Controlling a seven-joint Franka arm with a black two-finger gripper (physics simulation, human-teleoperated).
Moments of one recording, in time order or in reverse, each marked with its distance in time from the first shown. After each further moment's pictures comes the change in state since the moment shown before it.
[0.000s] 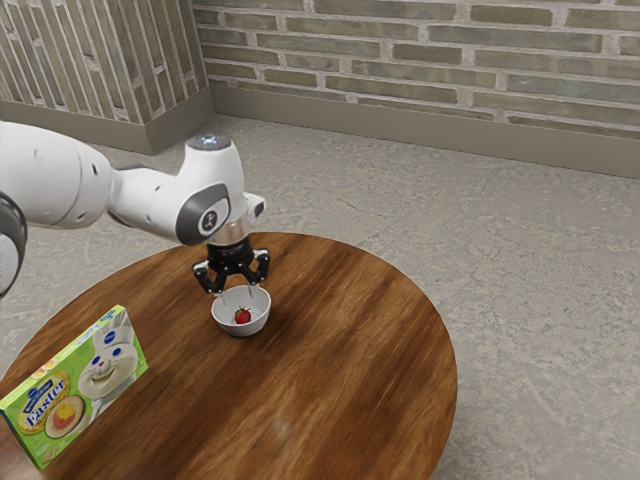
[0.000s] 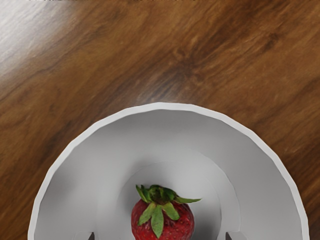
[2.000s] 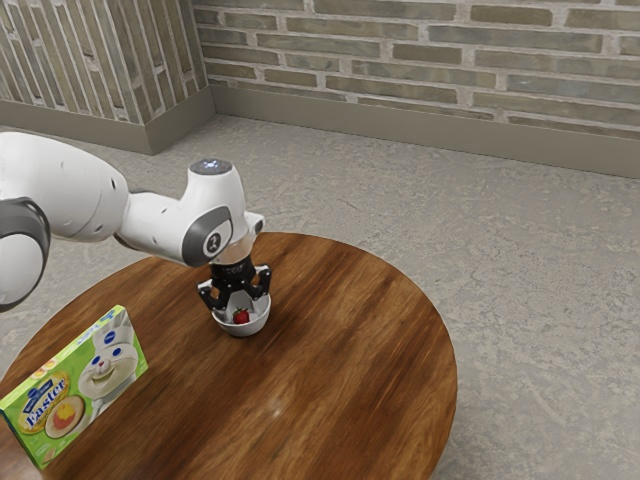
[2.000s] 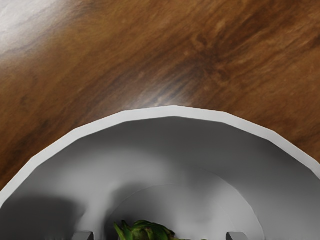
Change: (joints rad) arm 0.010 0.078 0.002 -0.012 -0.034 0.097 -0.047
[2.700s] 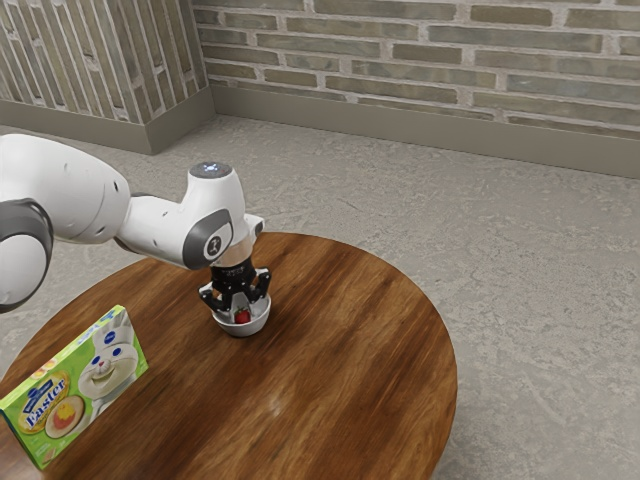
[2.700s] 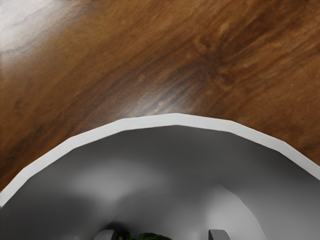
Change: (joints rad) arm 0.003 0.012 0.000 -0.001 -0.002 0.018 -0.002
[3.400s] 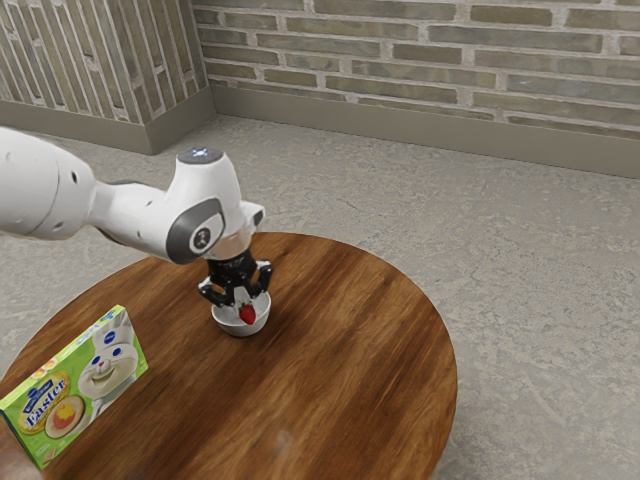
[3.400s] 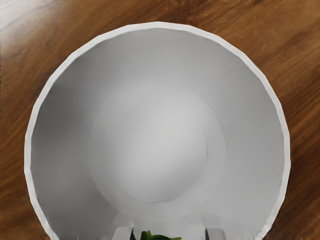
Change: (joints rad) arm -0.057 -0.197 -0.006 -0.145 0.016 -0.007 -0.032
